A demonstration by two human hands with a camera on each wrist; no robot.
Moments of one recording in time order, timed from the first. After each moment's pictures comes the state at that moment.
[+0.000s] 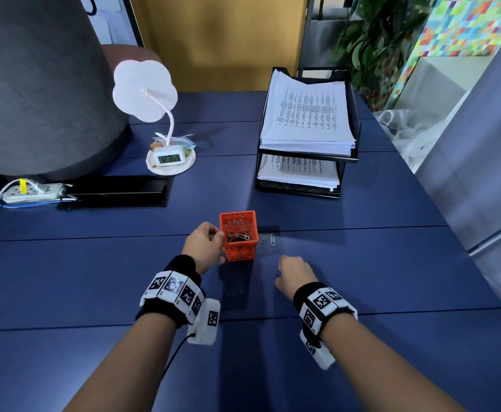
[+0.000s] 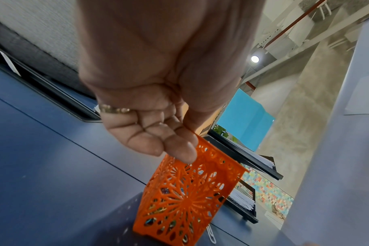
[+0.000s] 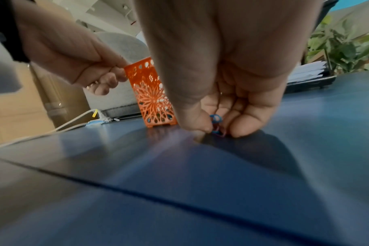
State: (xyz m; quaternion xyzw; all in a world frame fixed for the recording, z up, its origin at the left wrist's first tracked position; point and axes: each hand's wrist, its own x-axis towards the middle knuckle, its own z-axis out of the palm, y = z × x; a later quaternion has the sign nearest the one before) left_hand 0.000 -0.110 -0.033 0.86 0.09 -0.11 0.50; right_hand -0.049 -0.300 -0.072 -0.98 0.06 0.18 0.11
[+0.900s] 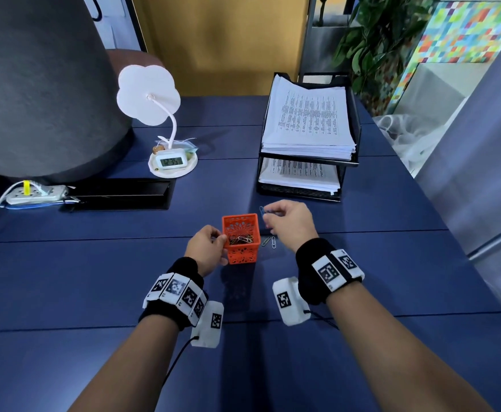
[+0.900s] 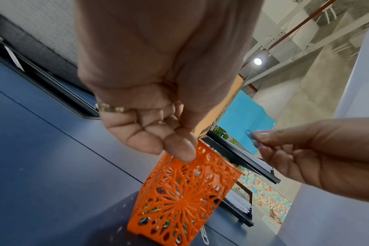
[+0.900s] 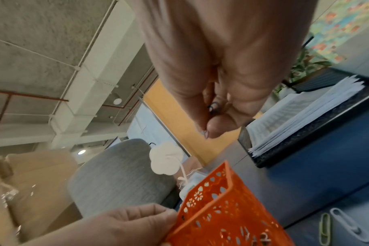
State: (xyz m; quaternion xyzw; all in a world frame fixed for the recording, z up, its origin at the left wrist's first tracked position) left_hand -0.006 -0.115 -0.021 0.84 0.11 -0.12 0.51; right_hand 0.006 -0.291 0.002 -0.82 0.12 -0.02 0.56
